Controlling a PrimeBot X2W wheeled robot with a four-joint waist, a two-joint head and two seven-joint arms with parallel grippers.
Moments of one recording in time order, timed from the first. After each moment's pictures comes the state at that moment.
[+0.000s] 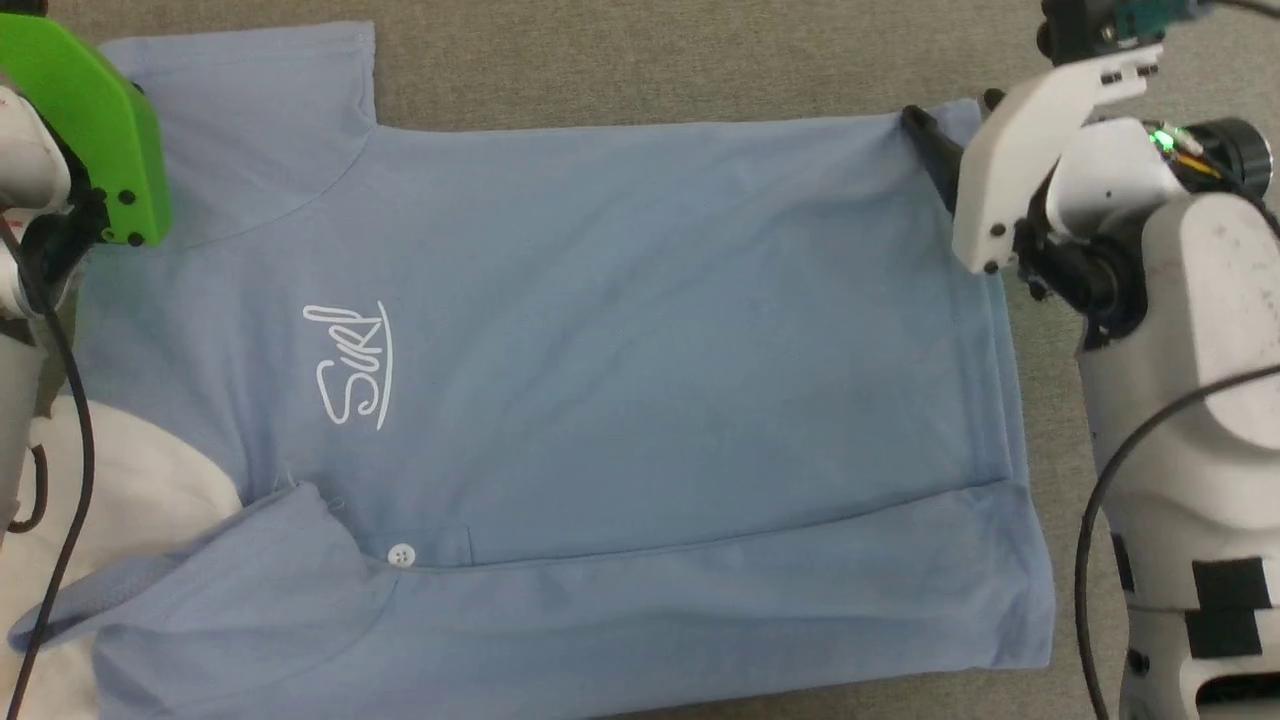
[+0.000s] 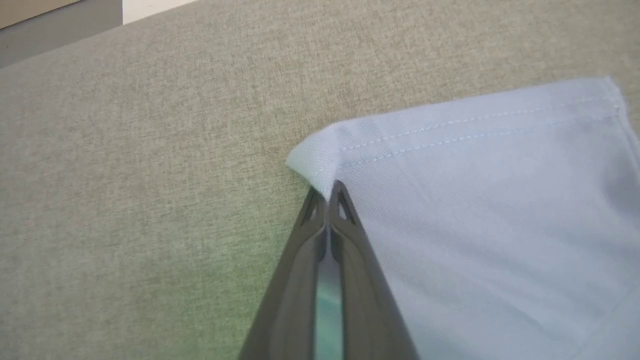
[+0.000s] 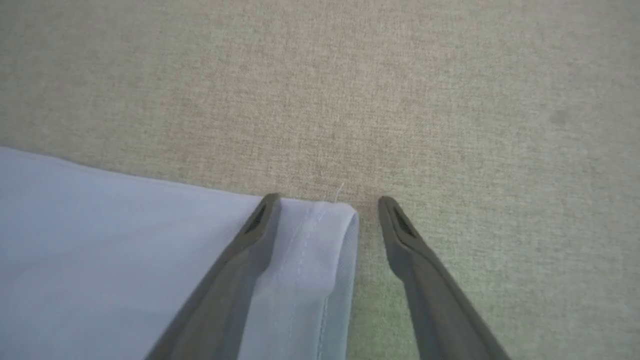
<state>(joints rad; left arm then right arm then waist) -0.89 0.63 -0.35 0.31 -0.56 0.04 0.72 -0.81 -0.07 0.02 0.35 0.16 0.13 0.68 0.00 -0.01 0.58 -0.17</state>
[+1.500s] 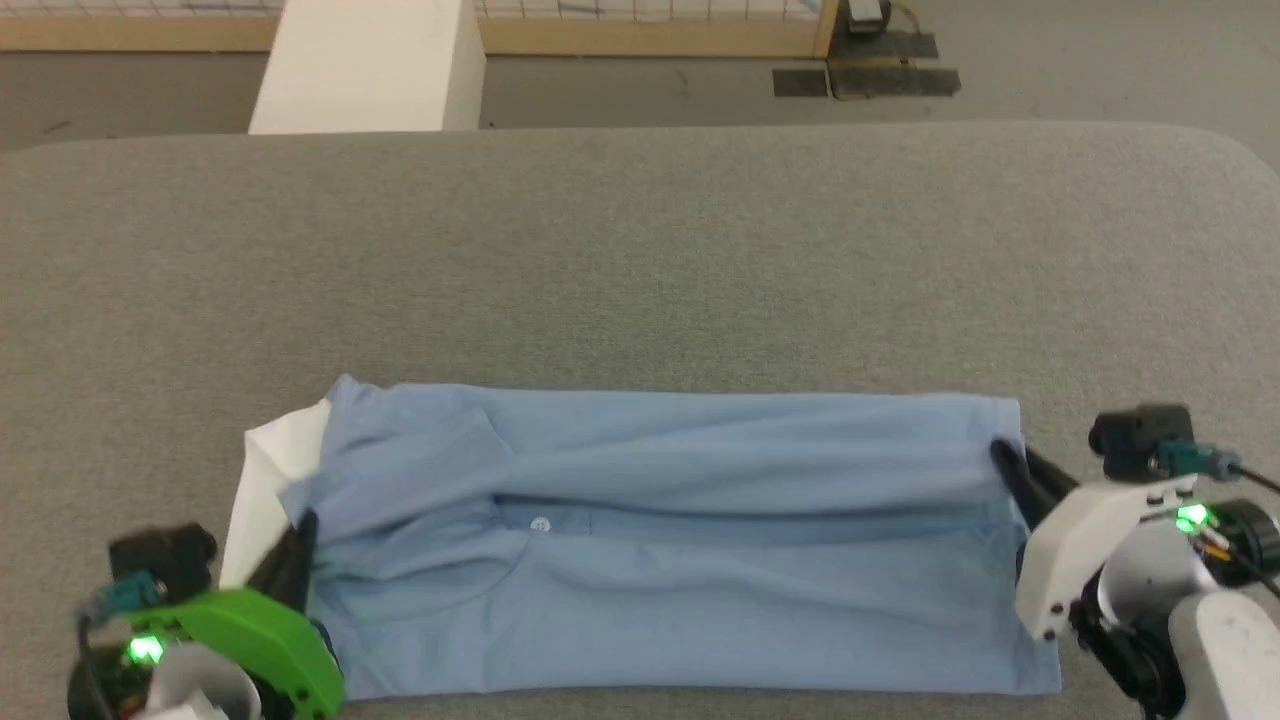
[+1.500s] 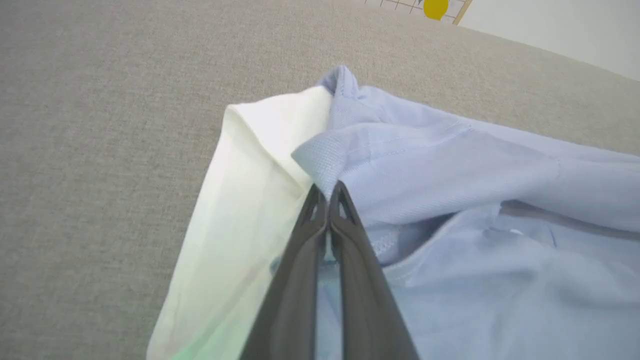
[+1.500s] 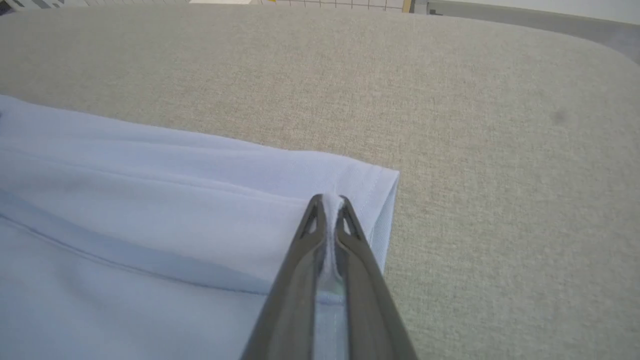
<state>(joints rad) -0.02 0.50 -0.26 0.06 -0.73 0.11 0.03 -0.16 -0.24 0.07 0.13 0.28 0.13 0.32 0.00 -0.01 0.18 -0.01</state>
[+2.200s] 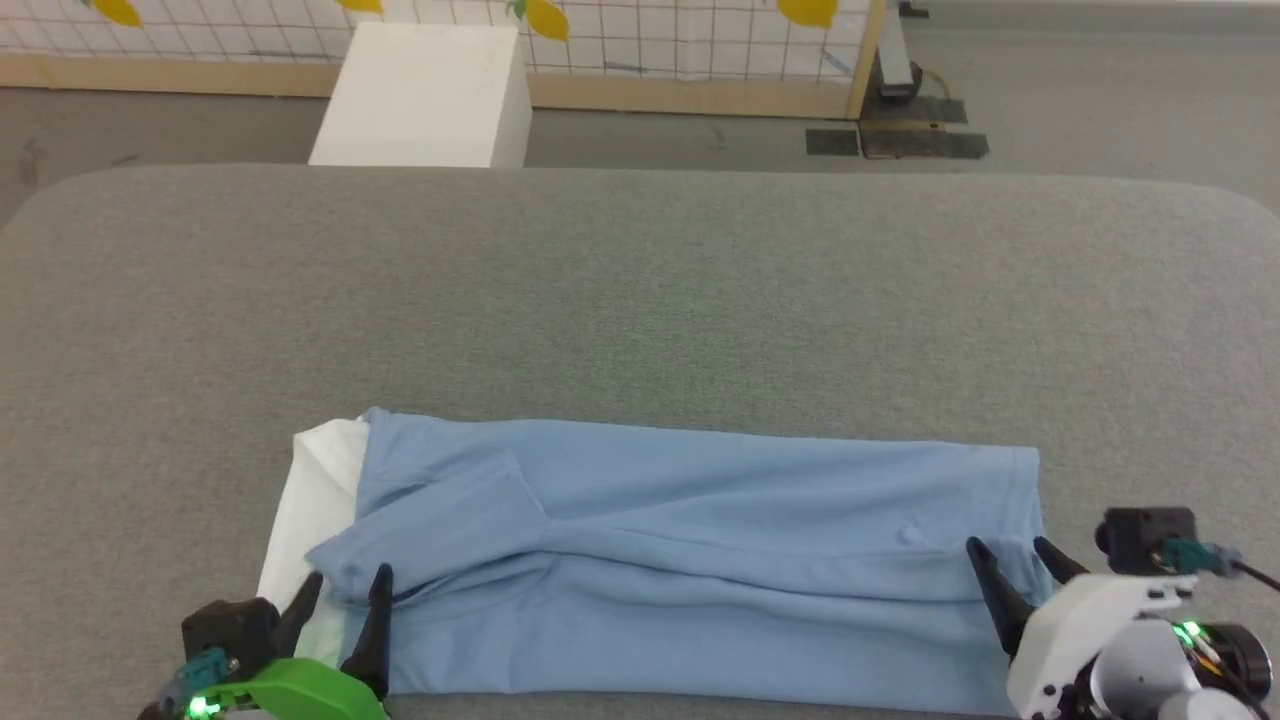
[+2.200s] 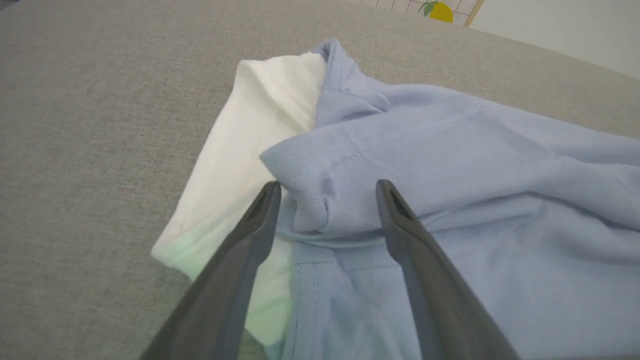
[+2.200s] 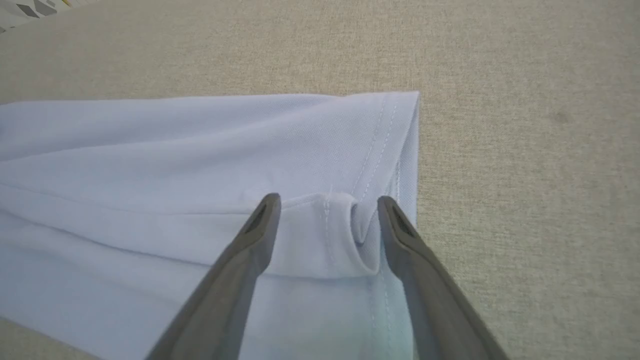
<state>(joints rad) 0.04 0.41 -0.34 0.18 -0.66 0.10 -0.14 -0.01 -0.12 -0.04 0.15 0.27 0.13 0.34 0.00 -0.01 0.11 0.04</state>
